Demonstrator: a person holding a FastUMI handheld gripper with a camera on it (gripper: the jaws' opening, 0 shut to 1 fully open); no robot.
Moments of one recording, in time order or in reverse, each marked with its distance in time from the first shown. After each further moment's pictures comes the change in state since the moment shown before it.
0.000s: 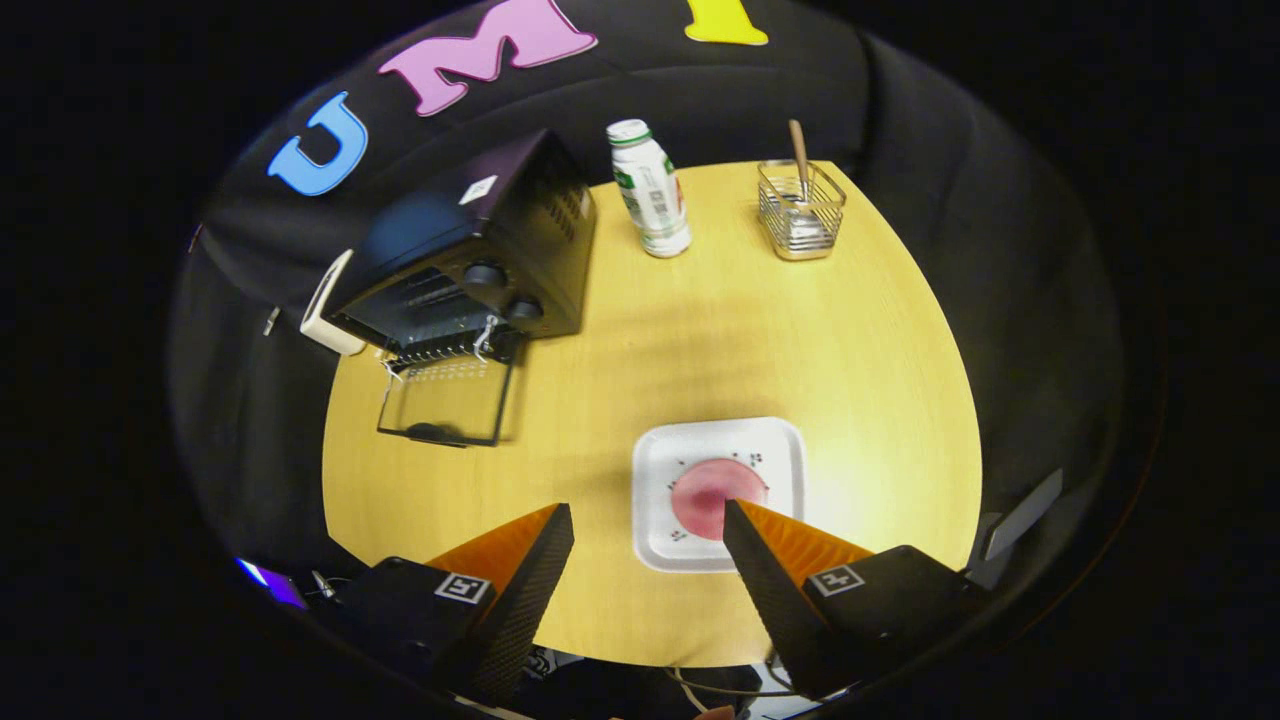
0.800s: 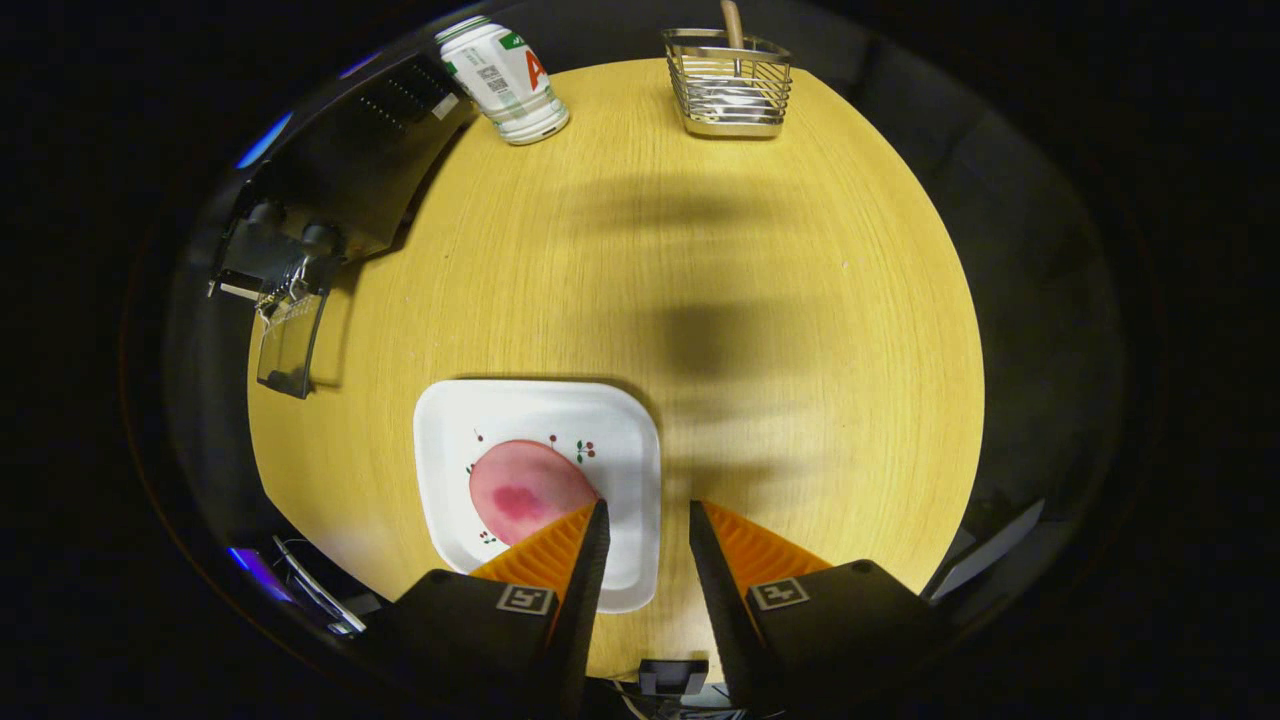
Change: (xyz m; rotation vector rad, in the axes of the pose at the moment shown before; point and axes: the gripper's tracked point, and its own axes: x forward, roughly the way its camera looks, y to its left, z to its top) arm 0.099 -0.105 -0.033 -0.053 0.246 -0.077
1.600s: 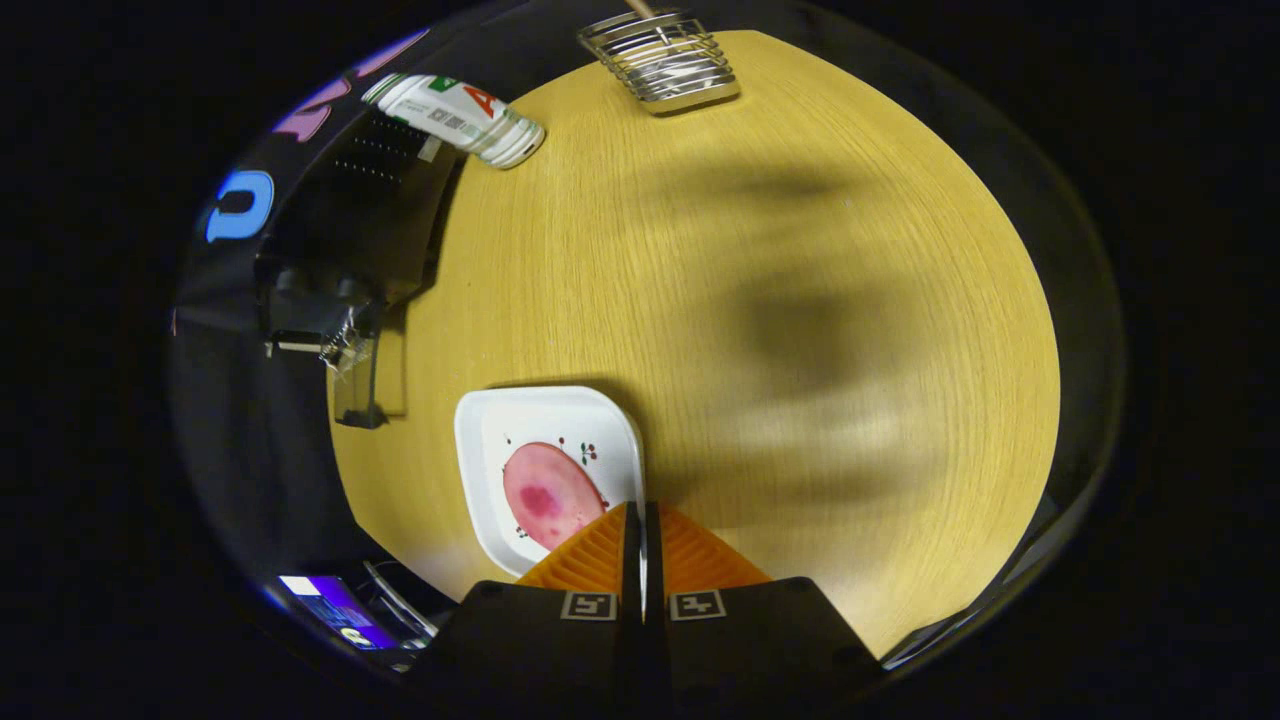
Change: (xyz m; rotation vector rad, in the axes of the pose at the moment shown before) arm -0.012 0.013 -0.006 0.227 -0.008 0.319
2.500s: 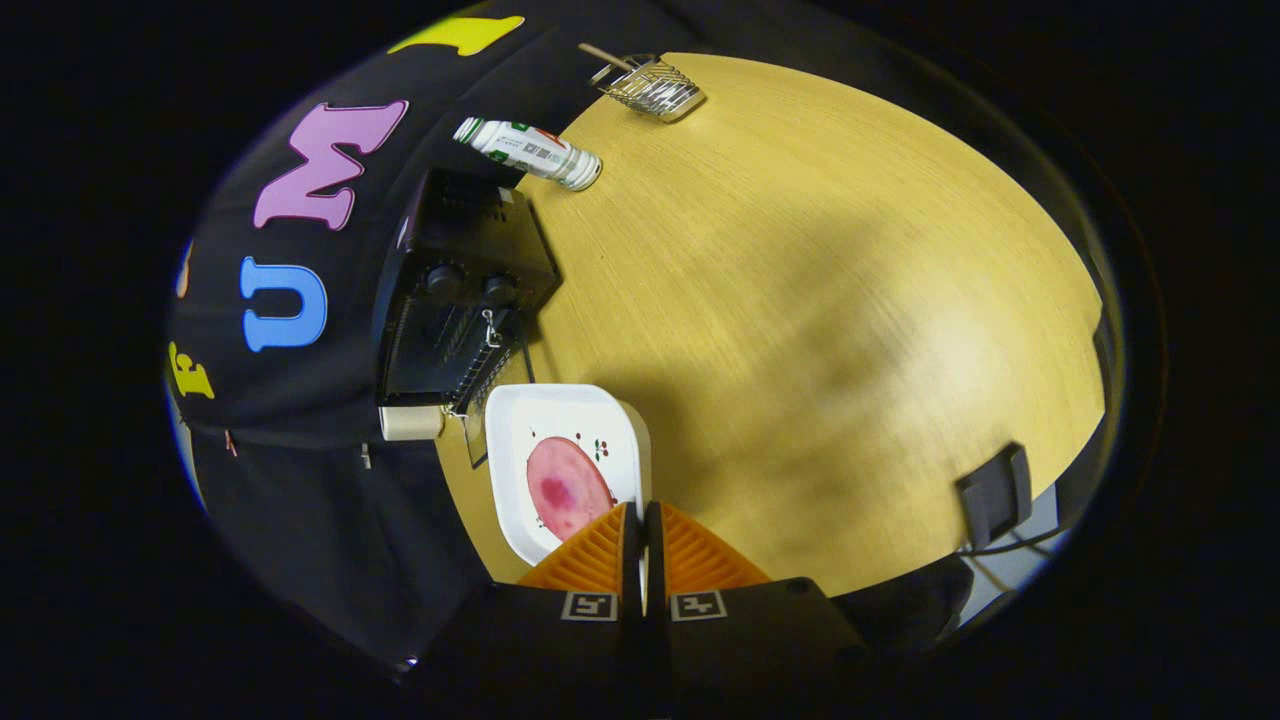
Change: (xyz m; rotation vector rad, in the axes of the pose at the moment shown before) arm -0.039 0.163 -0.112 0.367 -0.193 0.165
